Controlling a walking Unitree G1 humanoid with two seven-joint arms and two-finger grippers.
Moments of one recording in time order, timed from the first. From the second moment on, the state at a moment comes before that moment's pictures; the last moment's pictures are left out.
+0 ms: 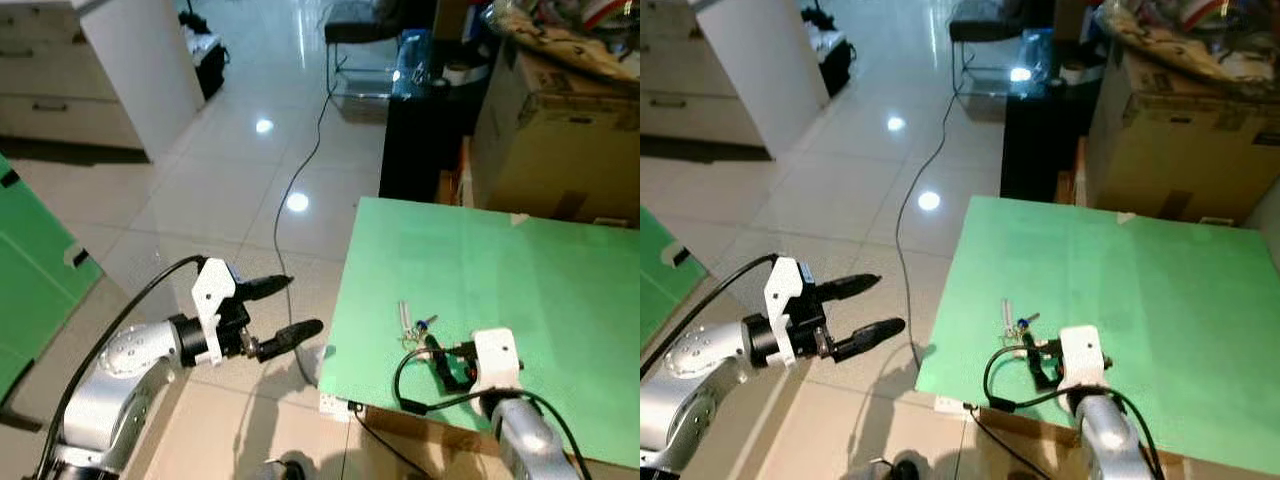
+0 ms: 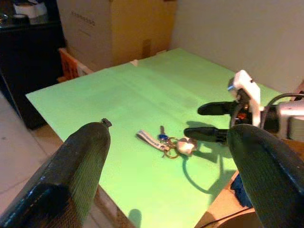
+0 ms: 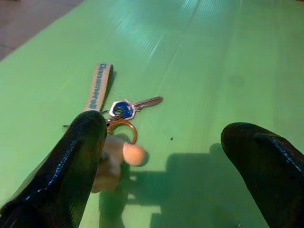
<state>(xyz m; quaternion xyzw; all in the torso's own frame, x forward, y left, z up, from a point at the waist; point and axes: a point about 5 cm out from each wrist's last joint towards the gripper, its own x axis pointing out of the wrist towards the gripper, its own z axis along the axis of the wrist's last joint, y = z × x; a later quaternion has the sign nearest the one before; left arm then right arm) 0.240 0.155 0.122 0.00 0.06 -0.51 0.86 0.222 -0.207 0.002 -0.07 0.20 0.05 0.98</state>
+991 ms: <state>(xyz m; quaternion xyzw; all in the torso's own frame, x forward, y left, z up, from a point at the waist) 0.223 0.157 0.122 0.00 0.07 -0.52 0.85 0.226 -0.176 -0.020 -0.02 0.24 0.11 0.96</state>
